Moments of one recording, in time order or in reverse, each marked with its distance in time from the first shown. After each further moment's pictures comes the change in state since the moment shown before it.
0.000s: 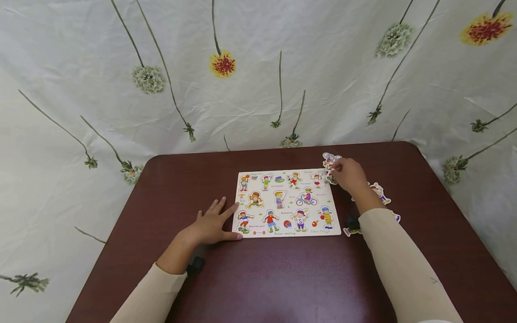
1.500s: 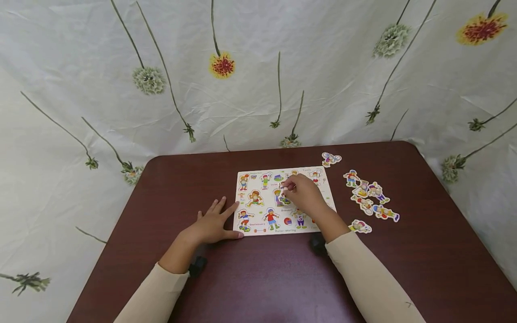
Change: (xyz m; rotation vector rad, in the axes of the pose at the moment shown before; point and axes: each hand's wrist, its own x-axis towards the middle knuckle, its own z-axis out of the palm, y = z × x) left_hand -0.002 0.006 -0.001 -0.006 0.028 -0.007; right_hand -0.056 -0.096 0.065 0.149 -0.055 -0.239
